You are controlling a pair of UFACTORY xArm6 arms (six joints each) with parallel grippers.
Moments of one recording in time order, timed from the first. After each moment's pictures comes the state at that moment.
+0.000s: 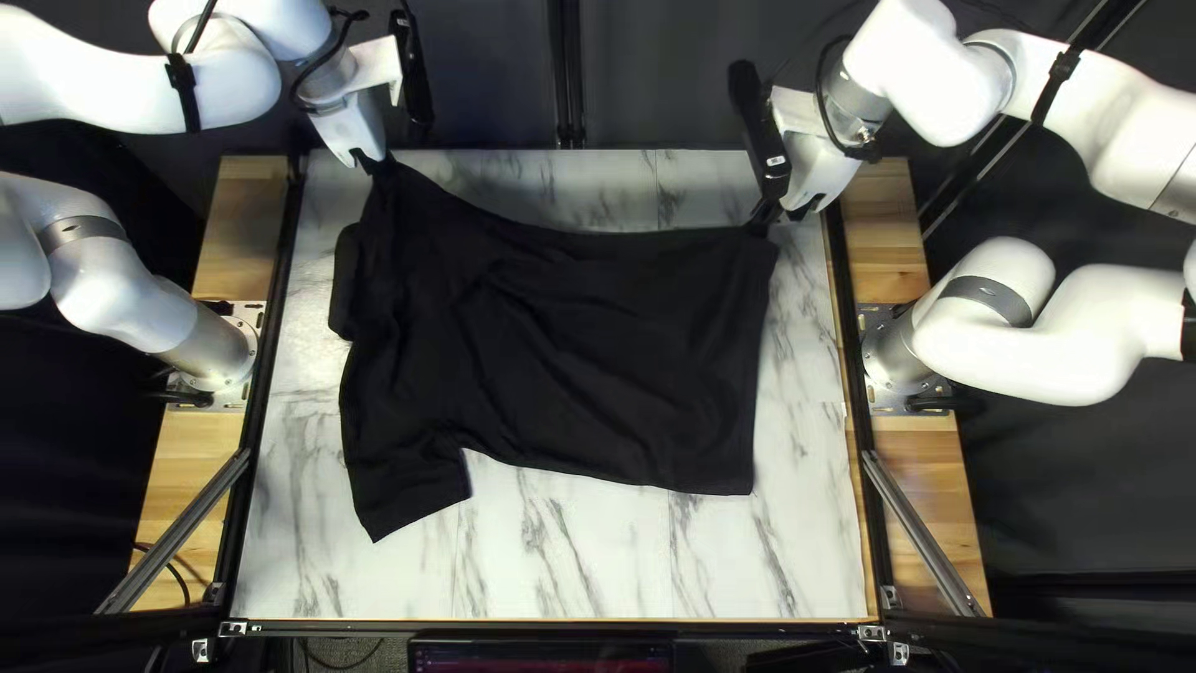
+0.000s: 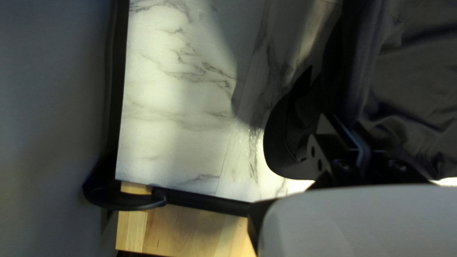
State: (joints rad) left arm 0.65 -0.44 -0.70 -0.10 1.07 0.42; right arm -0.72 -0.85 -0.44 0.33 1.20 -0.97
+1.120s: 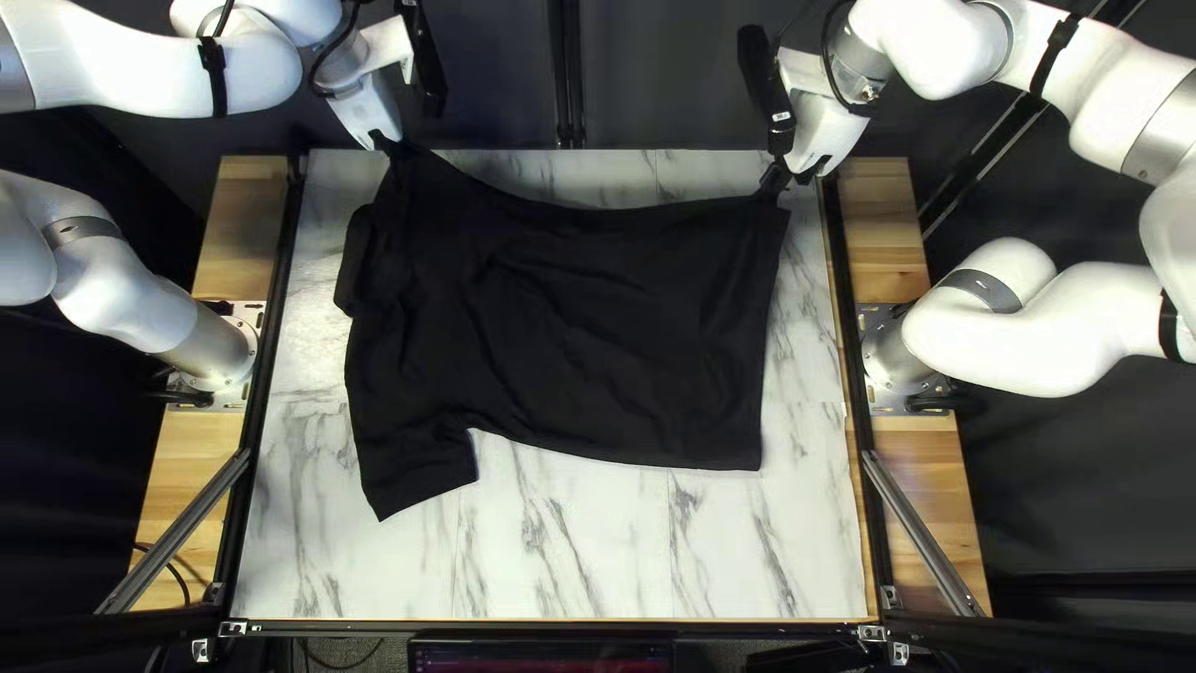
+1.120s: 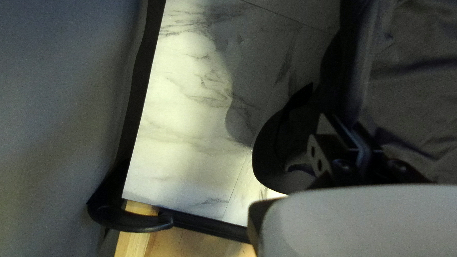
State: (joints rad) left arm 0.71 -0.37 -0.72 -0.13 0.97 0.42; right arm -0.86 -0.72 -0.51 0.32 1.21 -1.09
